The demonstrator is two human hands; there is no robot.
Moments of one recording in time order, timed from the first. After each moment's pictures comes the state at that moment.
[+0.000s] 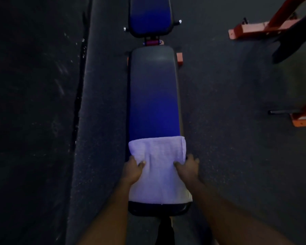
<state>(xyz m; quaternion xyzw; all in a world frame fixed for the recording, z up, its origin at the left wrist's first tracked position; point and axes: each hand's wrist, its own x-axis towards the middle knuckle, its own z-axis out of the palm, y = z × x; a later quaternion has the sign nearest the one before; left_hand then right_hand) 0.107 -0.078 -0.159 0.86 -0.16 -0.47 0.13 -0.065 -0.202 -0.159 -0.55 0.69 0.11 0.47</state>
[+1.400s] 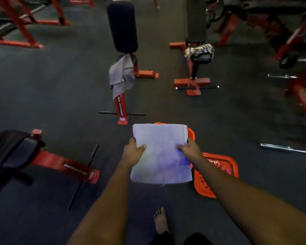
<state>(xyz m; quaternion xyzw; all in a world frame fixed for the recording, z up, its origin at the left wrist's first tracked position) -0.940 -0.586 0.094 0.50 -0.73 -0.47 0.02 -1.126 -0.427 0.080 -0.15 0.83 -0.42 0.33</state>
